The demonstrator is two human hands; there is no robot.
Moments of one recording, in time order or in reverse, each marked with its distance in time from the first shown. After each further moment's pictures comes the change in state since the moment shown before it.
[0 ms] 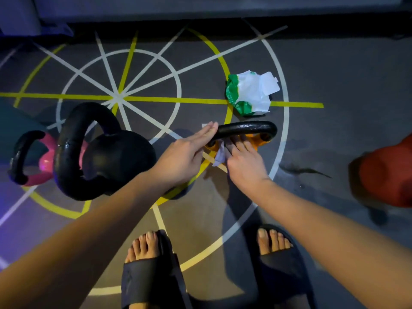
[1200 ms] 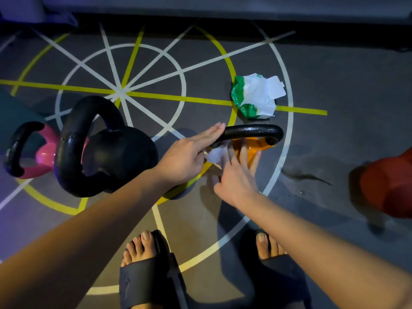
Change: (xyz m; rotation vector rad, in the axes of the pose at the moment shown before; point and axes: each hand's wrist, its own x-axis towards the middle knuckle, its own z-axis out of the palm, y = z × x) left_hand 0.000 -0.010 0.002 -0.102 0.037 0.025; right_hand 0.004 -0.044 -0.037 0.291 -0.418 0.326
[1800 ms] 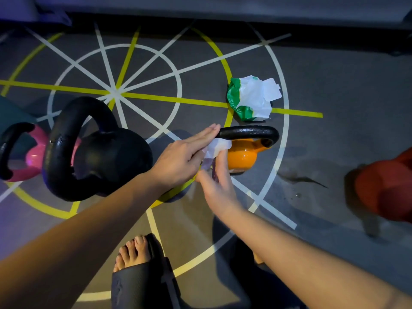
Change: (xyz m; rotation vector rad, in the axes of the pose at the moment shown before) left_hand 0.003 -0.004 0.004 -0.064 0.010 -0.005; right_hand -0.020 -0.033 -0.006 1.408 0.091 -0.041
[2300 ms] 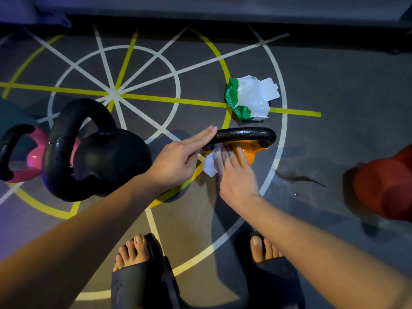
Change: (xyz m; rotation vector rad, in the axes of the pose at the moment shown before) left_hand -0.004 0.004 0.000 0.068 0.031 -0.014; right_hand 0.023 0.034 -0.056 -1.850 -0.135 -0.333
